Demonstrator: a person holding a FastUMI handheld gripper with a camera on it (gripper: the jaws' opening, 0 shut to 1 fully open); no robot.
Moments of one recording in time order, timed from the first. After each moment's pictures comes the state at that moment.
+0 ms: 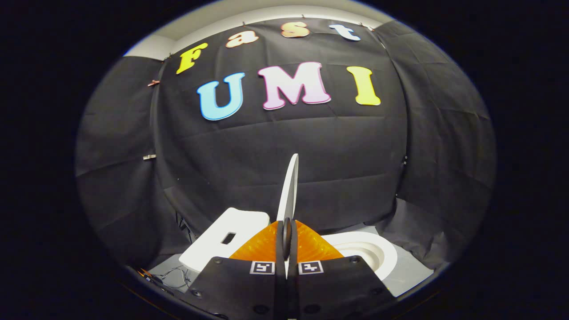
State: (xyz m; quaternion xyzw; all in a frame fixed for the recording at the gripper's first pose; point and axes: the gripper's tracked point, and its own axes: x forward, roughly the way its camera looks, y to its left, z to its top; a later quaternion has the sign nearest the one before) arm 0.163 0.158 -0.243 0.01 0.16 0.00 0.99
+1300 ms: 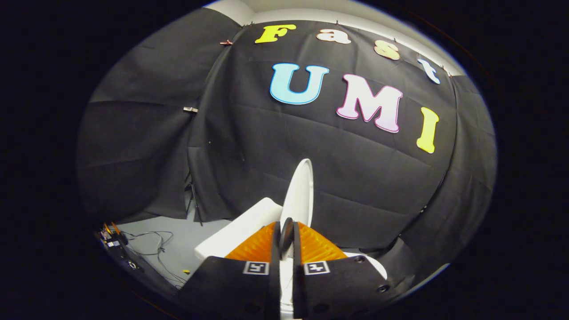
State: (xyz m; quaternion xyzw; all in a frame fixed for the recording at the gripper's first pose) arm 0.173 0.314 -0.268 -0.13 0.18 0.10 0.97
